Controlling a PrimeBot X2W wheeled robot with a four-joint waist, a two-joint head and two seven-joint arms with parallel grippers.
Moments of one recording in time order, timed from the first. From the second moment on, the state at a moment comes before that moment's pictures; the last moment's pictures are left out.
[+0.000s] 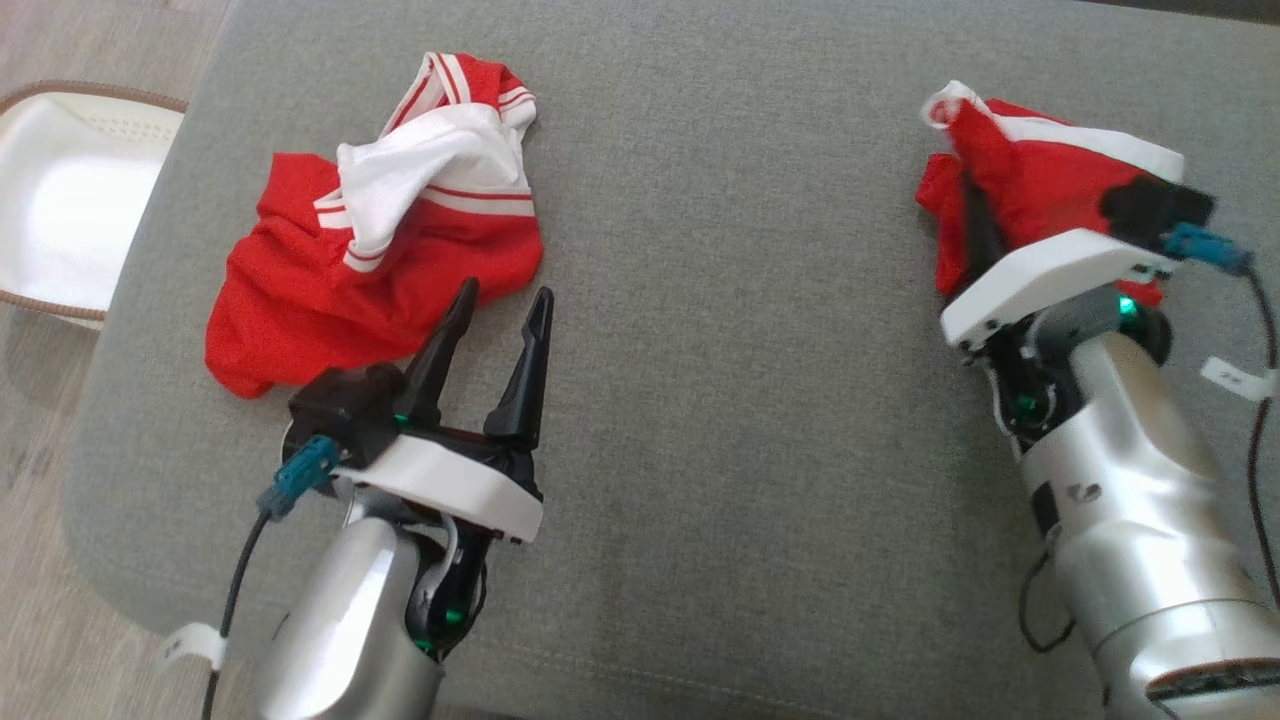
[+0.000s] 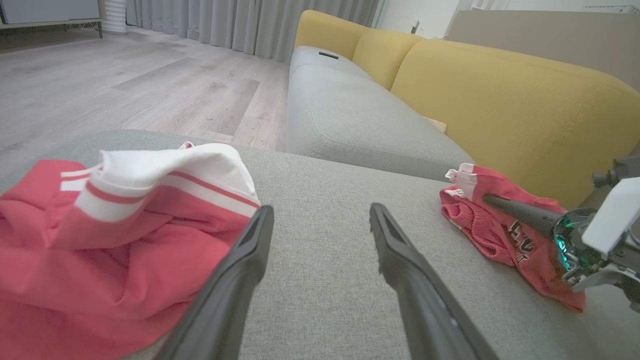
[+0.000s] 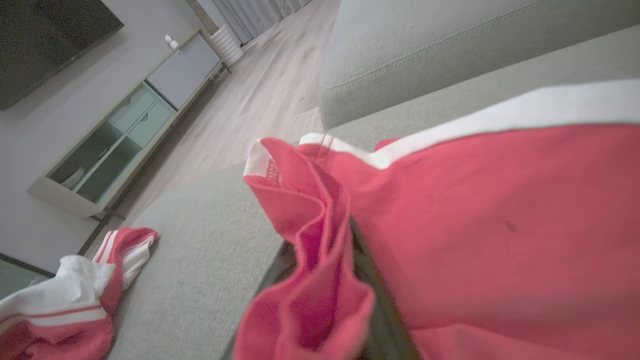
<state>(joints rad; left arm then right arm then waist) -0.29 0.04 -0.35 0.28 -0.35 -0.09 -0.26 -0.72 -0.08 0.10 0.88 0.54 0.13 -0.02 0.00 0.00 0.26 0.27</state>
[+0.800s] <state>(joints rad) -0.24 0.04 -0.28 0.26 -0.34 -0.09 -0.26 -0.66 -0.12 0.50 0.75 0.74 0.13 -0.11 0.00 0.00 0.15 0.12</state>
